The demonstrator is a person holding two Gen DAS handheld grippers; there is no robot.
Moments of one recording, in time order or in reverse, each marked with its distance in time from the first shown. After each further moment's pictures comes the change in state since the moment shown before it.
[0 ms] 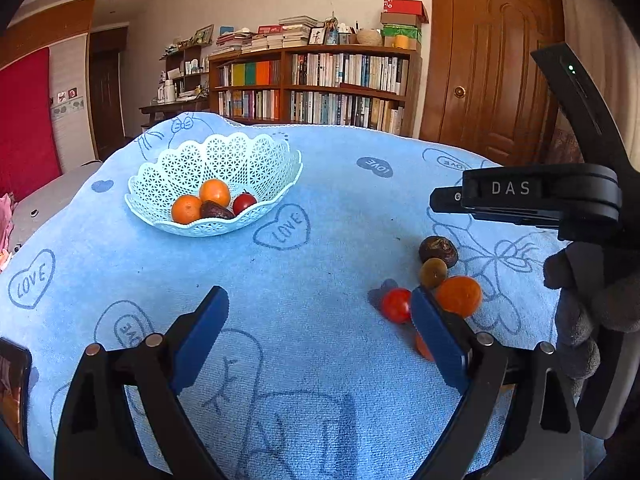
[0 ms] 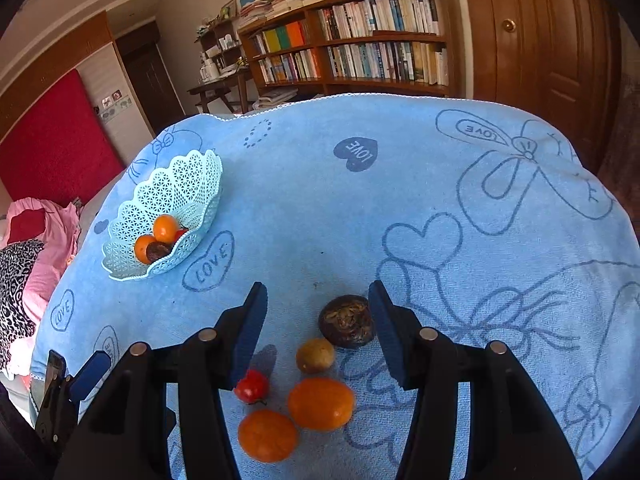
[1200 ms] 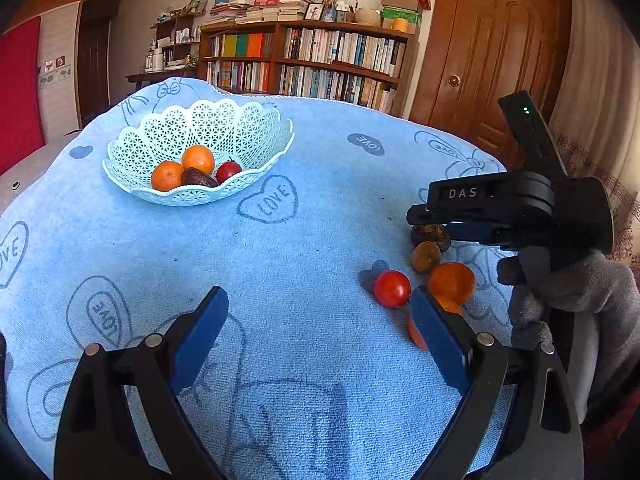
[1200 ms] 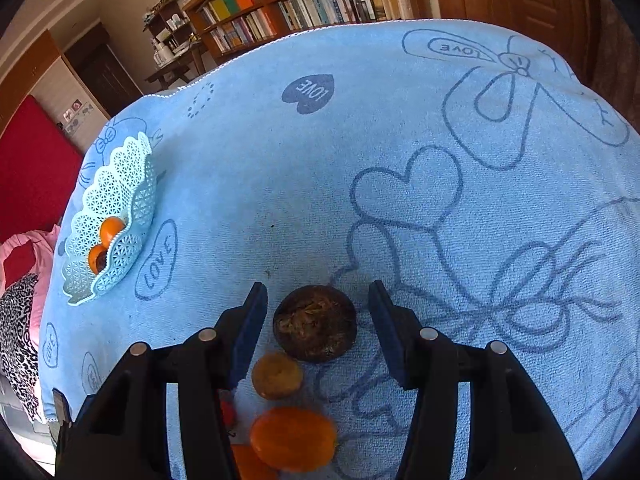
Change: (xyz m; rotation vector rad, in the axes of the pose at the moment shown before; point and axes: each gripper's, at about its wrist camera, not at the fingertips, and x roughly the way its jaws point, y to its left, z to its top) left arm 0.016 0.008 -0.003 -0.056 0.095 -0.081; right arm 0.067 -0.020 0.001 0.159 0.188 -0.059
